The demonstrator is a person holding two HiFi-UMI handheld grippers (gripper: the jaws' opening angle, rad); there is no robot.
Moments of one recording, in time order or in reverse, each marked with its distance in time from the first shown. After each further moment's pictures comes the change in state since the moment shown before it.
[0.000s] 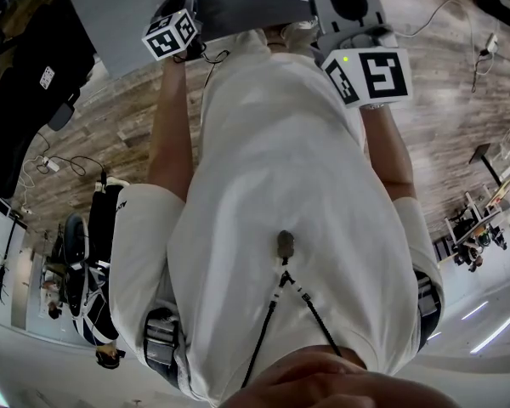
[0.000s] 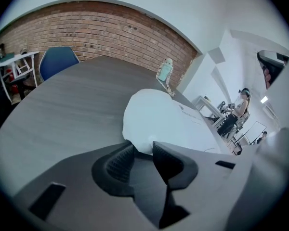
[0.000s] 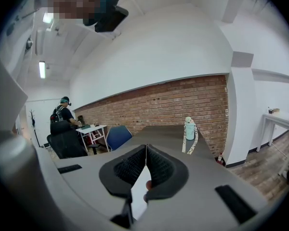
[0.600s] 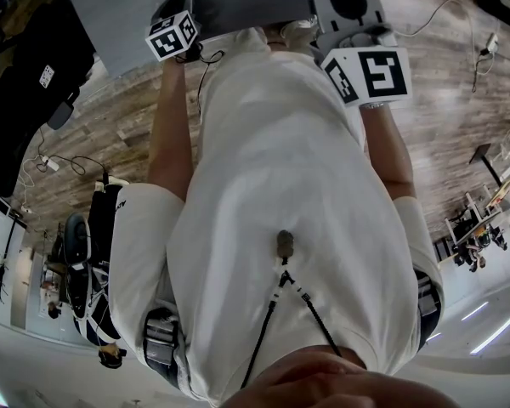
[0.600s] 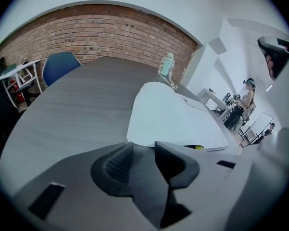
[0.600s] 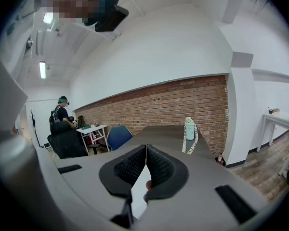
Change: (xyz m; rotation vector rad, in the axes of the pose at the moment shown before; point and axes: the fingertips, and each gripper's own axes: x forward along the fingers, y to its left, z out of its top) left arm -0.007 0.006 -0.017 0.059 0.033 0.080; right arm -0.011 0.000 -0.001 -0.002 -0.005 0.003
